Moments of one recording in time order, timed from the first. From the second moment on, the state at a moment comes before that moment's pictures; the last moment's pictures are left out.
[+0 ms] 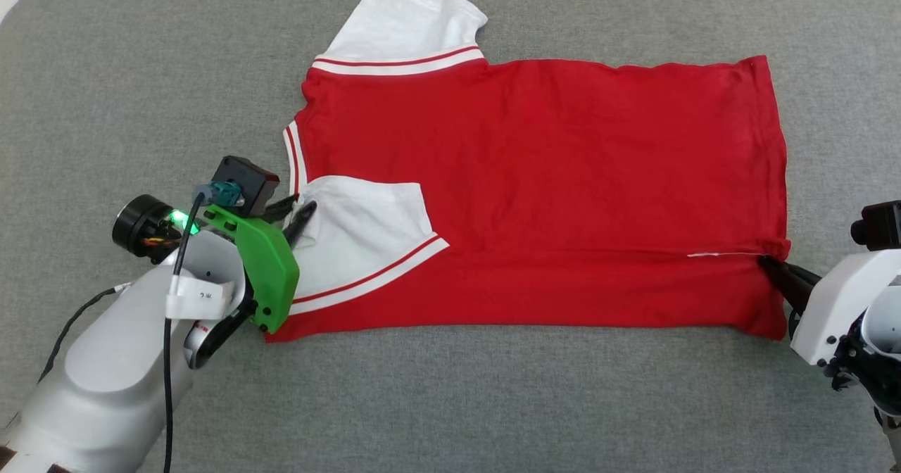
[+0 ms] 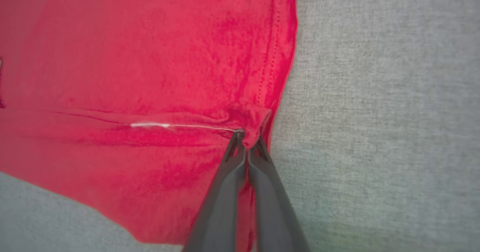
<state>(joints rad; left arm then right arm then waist) -0.67 0.58 -0.76 0.41 -0.64 -0.12 0.14 -0.25 -0.41 0.08 0.15 0.67 0.13 0.52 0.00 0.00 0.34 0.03</state>
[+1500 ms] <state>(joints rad) -0.27 0.63 -0.67 0.06 -0.82 0.33 0.26 0.00 -0.22 -0.09 -0.22 0.34 0.13 0.76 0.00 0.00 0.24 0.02</state>
